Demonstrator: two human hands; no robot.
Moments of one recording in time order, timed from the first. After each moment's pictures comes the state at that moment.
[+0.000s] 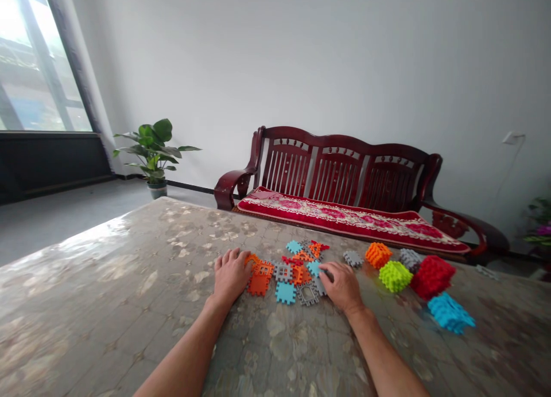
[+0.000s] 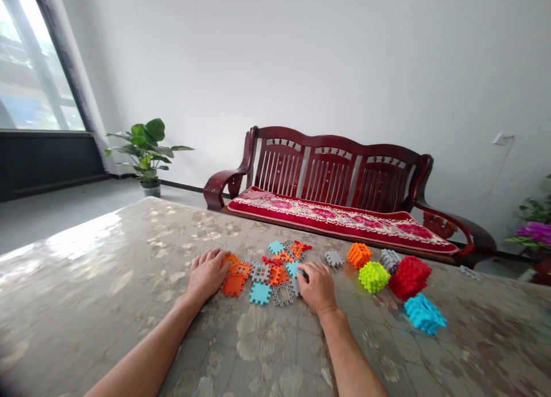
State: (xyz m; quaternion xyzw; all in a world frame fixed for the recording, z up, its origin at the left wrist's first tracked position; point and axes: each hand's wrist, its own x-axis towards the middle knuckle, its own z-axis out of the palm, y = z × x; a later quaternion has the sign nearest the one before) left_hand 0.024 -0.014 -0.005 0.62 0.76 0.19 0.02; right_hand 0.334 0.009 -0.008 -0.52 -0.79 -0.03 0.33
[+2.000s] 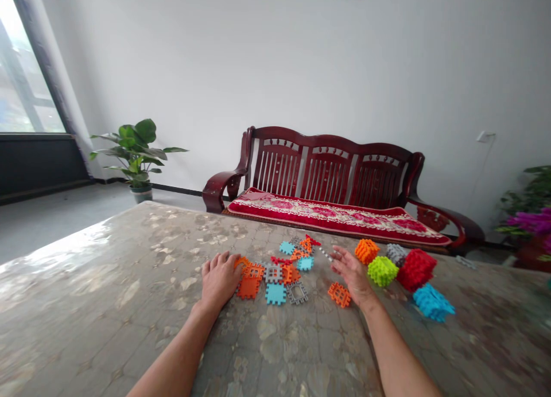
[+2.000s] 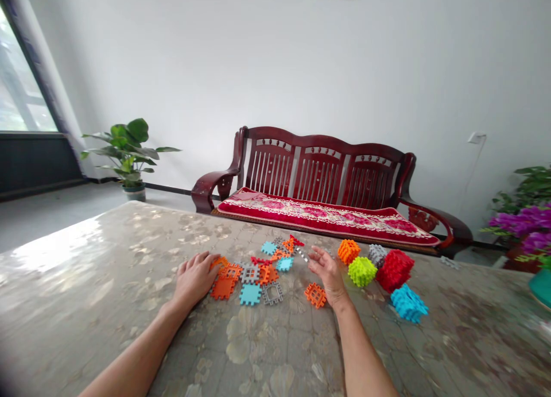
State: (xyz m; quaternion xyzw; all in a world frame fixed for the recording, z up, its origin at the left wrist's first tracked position) left_hand 0.022 -0.011 -0.007 0.62 0.76 0.17 0.01; right_hand 0.380 0.023 0.002 -0.45 -0.50 0.46 0.59
